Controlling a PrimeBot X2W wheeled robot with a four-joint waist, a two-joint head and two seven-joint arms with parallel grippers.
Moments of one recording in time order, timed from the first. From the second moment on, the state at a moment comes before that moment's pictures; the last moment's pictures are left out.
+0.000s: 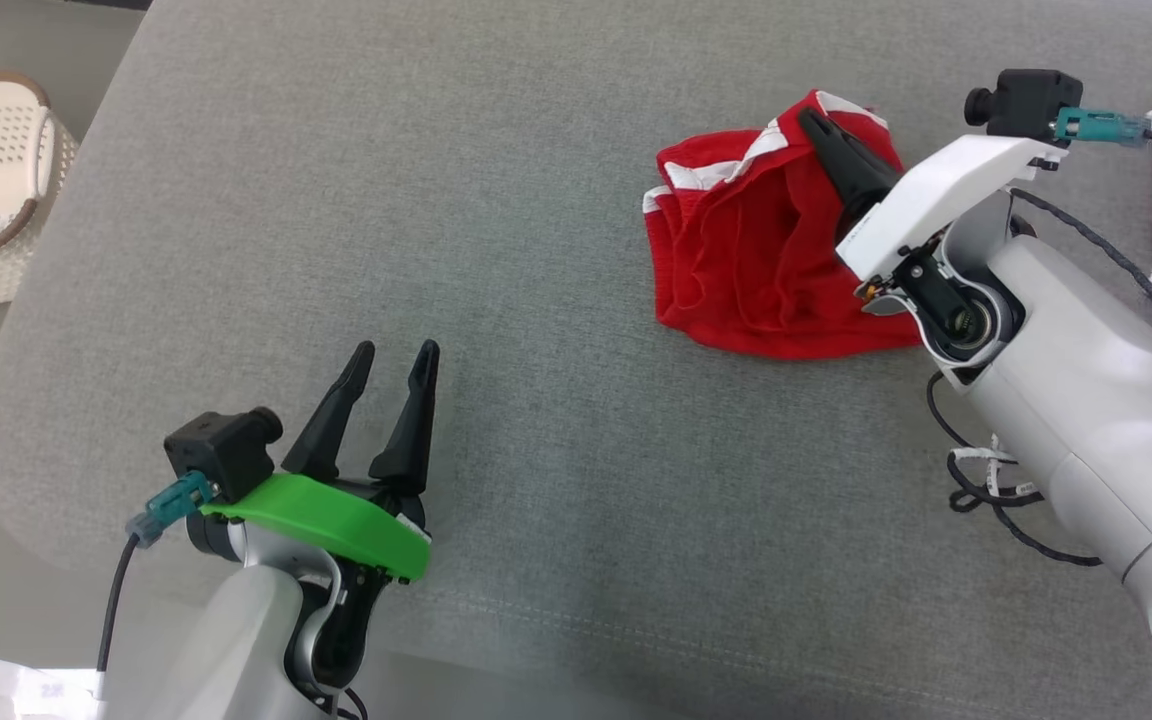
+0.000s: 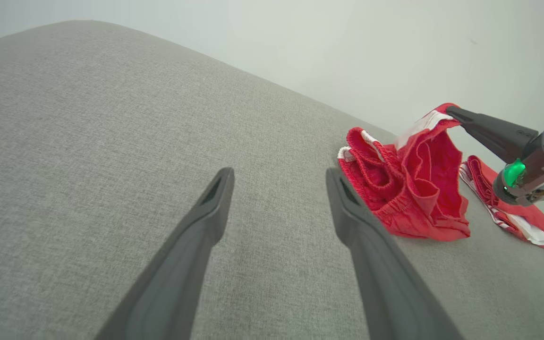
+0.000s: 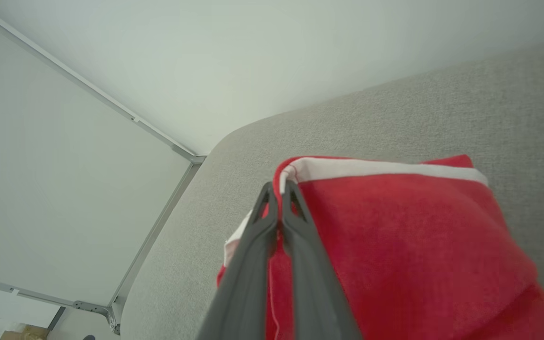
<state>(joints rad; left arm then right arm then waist) -0.29 0.10 -0.43 0.28 -0.74 -0.13 -0.25 -0.88 -0.26 0.85 0.76 1.29 0.12 -0.09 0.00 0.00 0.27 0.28</state>
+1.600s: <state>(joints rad) -0.24 0.17 -0.31 0.28 -0.70 -0.13 -0.25 -0.74 -0.31 0.92 0.74 1.13 0.12 -0.26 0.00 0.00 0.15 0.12</state>
